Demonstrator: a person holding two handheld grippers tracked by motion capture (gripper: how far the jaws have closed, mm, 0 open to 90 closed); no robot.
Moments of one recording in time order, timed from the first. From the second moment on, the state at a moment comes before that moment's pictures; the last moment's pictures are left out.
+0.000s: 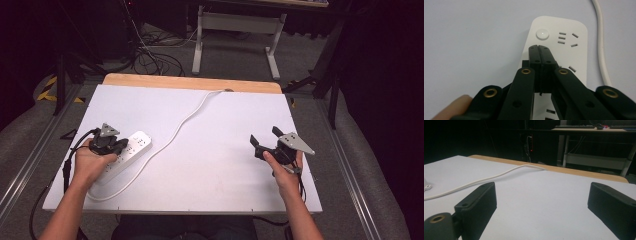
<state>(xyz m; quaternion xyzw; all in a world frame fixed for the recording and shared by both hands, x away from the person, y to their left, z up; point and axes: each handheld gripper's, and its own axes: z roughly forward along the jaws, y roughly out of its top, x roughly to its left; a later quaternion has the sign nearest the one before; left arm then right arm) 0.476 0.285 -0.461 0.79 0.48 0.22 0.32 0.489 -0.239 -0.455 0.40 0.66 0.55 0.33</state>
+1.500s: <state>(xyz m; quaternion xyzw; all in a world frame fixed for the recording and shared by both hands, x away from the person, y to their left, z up) 0.479 0.286 -0.461 0.78 0.50 0.20 0.32 0.483 -0.243 -0.452 0.40 0.65 0.55 0.33</state>
